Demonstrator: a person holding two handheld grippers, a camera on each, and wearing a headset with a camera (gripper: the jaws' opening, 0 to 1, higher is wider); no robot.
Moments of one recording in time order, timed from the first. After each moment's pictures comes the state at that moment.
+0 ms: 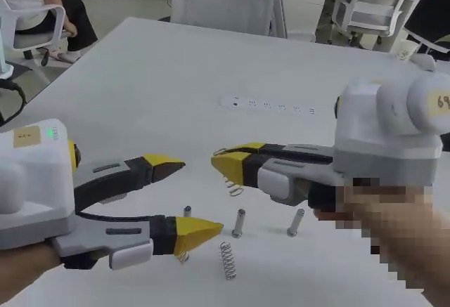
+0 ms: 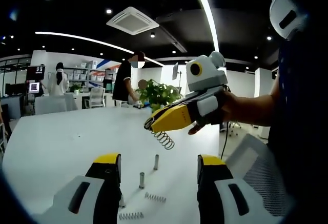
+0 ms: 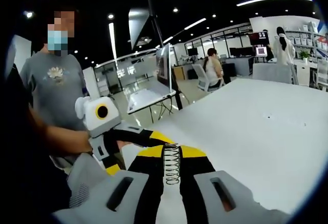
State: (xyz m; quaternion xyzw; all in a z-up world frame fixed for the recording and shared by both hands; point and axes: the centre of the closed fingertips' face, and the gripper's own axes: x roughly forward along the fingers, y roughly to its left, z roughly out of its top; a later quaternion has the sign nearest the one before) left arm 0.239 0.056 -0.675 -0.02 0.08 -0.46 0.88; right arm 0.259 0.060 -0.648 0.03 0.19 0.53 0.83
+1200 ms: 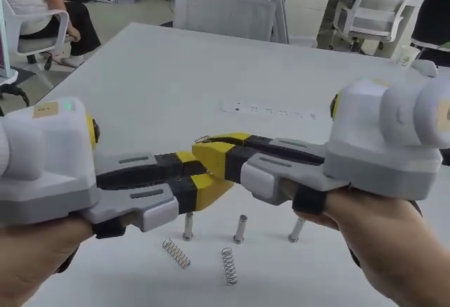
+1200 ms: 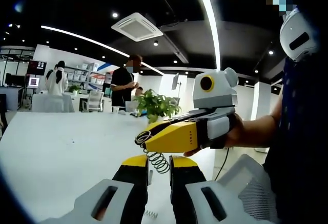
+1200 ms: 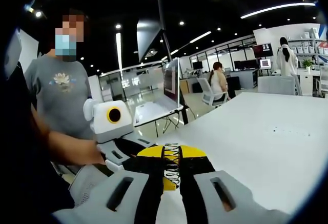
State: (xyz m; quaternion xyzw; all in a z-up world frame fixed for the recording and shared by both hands) left arm 0.249 0.040 -0.648 -0.07 0.06 -0.47 0.88; right arm 0.255 0.074 -0.628 0.04 0.13 0.54 0.83
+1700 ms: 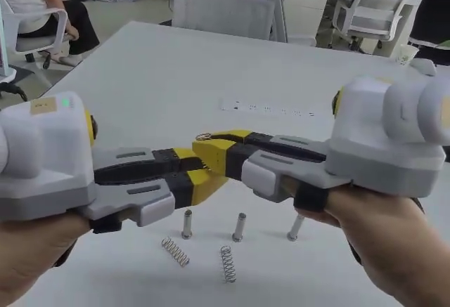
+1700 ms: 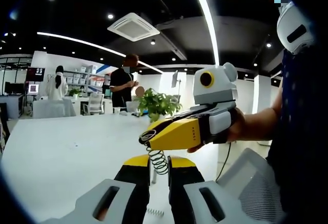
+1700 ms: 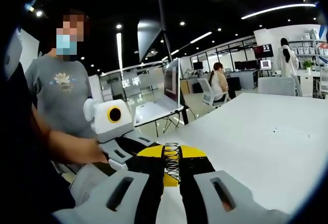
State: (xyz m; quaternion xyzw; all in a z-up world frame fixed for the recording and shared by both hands) left arm 0.250 0.043 -0.648 -0.03 0.05 -0.47 0.88; right arm 0.254 0.074 -0.627 0.04 0.13 0.54 0.83
